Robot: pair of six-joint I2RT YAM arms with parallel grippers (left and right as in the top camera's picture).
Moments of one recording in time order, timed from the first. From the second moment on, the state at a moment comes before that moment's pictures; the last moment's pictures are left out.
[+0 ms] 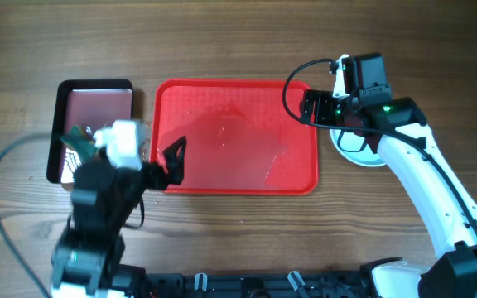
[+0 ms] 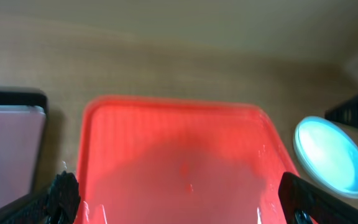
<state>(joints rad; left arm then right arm) -0.17 0.61 0.56 -0.34 0.16 -0.26 0.22 1.48 1.16 -0.69 -0.08 0.29</state>
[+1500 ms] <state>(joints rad) -0.03 0.02 0.05 -0.13 0.15 -0.12 0.22 1.48 1.16 -0.69 -0.08 0.29</state>
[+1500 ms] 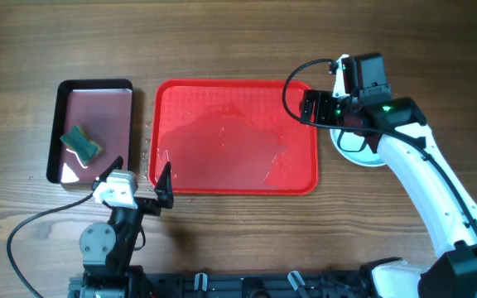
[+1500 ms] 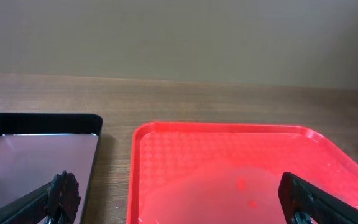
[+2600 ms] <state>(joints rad) -0.03 0.01 0.04 -0.13 0.15 -0.12 0.22 0.71 0.61 -0.10 0.10 0.23</state>
